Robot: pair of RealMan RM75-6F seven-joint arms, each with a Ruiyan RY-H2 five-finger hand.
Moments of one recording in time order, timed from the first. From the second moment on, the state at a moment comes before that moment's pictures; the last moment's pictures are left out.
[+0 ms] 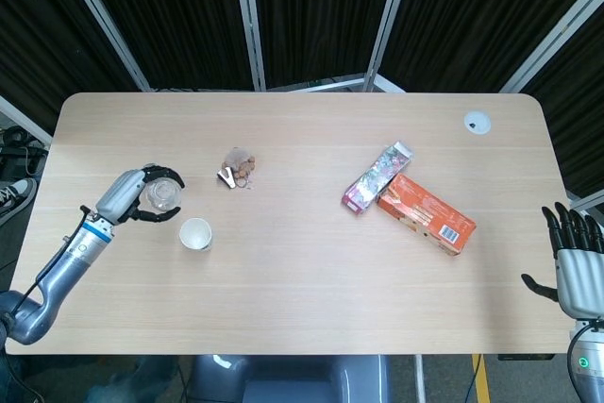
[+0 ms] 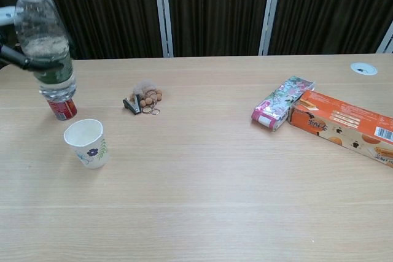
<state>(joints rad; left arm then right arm) -0.66 -1.35 -0.05 -1.21 1.55 1.12 -0.91 0.09 -1.13 0.13 -1.60 -1.39 1.48 -0.17</state>
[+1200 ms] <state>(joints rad) -0.80 -1.89 -0.10 -1.13 1.43 0.91 -0.78 0.10 -1.14 0.14 -1.56 -1.32 1.43 -0.14</state>
